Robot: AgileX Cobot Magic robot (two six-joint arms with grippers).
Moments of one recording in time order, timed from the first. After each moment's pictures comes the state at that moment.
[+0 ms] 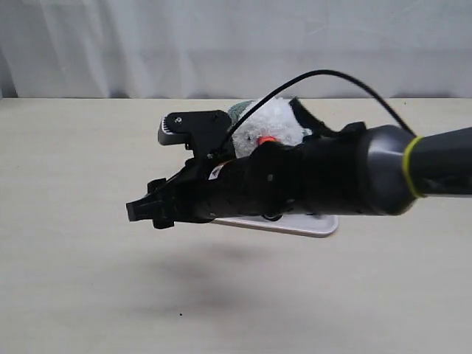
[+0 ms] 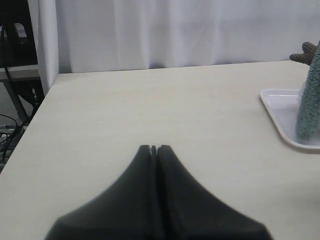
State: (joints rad) left arm -0.09 0.00 0.00 0.04 0.32 0.00; right arm 0.80 1.87 -1.10 0.59 0.06 -0.20
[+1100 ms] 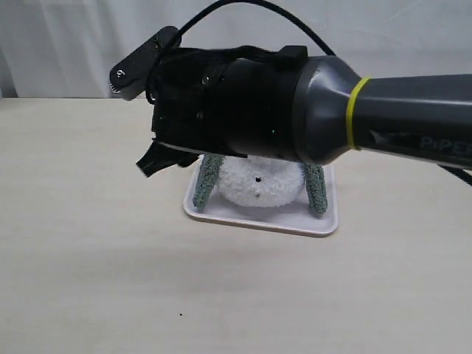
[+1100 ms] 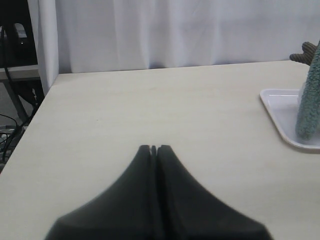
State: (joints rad) left arm -0.09 0.00 0.00 0.04 0.32 0.00; right arm 0.94 1.92 -1.53 -0.88 0.87 0.75
